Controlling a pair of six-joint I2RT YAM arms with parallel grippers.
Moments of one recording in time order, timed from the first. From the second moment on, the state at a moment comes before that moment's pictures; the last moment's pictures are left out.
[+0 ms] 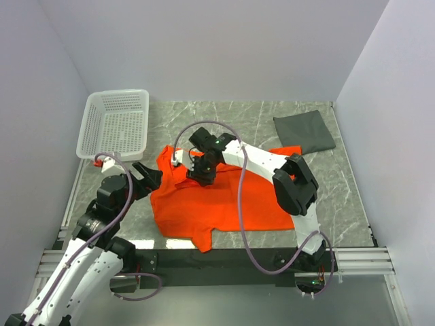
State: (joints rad) left arm -0.41 0.46 0.58 -0.47 -0.22 -0.78; right arm 0.82 2.04 1.68 -0.81 -0.34 -0.65
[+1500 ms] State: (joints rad) left arm -0.30 1.84 1.19 -0.19 -0.32 -0.74; right arm -0.04 1.50 1.15 -0.55 -0.64 -0.34
